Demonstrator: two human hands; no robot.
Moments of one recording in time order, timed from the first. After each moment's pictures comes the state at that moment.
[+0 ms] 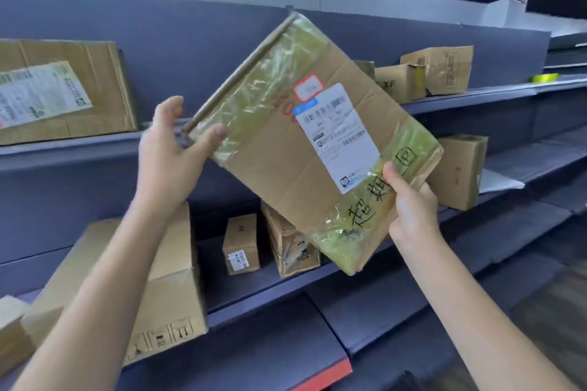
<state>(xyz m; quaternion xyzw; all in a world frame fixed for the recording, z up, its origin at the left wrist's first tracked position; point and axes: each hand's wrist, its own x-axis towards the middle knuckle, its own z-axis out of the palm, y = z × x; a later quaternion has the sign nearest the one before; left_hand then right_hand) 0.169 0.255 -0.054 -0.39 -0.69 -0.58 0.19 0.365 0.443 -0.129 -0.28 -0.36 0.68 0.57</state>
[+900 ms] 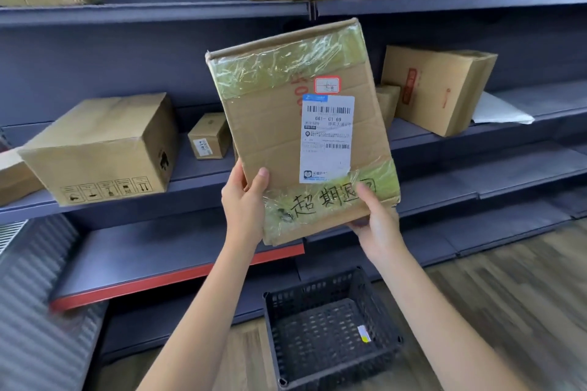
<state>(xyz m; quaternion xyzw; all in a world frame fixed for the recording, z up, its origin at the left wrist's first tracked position) 0.428 0.341 -0.247 -0.21 -0.60 -0.77 -0.06 0.543 0.482 -0.284 -0.31 -0.36 0.81 0.34</state>
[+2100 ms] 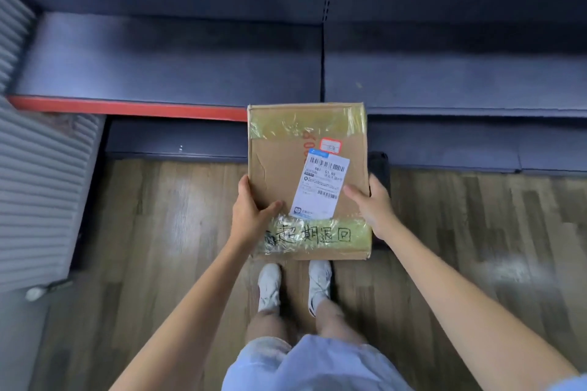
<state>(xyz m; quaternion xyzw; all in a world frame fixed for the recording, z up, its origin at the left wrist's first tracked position) 0.412 0.415 -0.588 0.04 -0.84 -0.48 -0.26 0.485 0.621 -0.582 -0.40 -0.66 0.63 -0.07</state>
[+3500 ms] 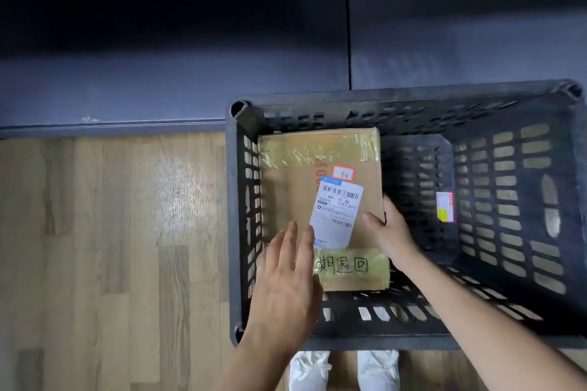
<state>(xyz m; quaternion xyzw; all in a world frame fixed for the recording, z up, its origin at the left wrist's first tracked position) 0.391 0.425 -0.970 -0.29 -0.91 -0.11 -0.26 0.432 0.615 -1.075 -0.46 -0.65 0.58 -0.16</state>
